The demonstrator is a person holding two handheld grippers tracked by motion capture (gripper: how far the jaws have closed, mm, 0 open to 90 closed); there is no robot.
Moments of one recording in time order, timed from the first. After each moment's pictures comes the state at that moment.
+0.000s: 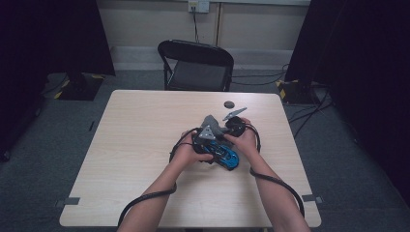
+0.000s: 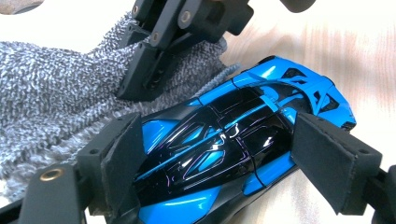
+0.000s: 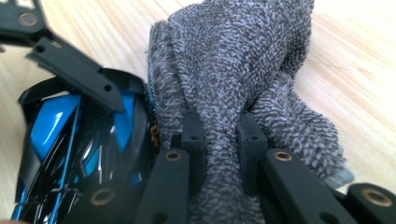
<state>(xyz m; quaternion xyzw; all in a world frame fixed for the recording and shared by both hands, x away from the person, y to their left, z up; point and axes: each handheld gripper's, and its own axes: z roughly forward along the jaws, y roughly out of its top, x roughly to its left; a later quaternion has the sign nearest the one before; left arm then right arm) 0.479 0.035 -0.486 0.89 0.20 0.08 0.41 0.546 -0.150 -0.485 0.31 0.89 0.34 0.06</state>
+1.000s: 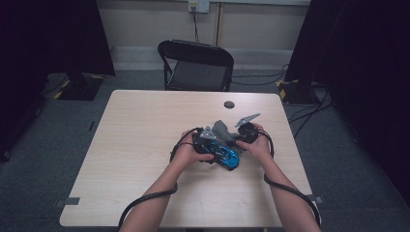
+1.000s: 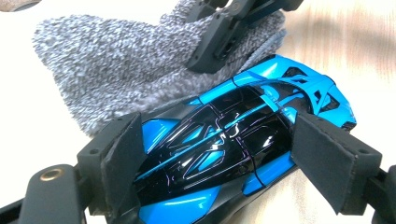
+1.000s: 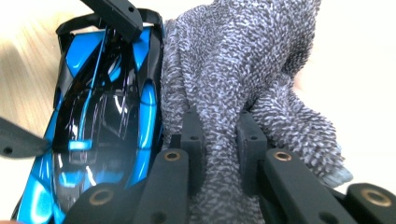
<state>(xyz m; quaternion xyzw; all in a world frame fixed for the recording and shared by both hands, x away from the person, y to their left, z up) 0.478 0.033 -0.485 0.89 0.20 0.08 0.40 0.522 -0.191 -0.485 0.30 0.89 0.35 0.04</state>
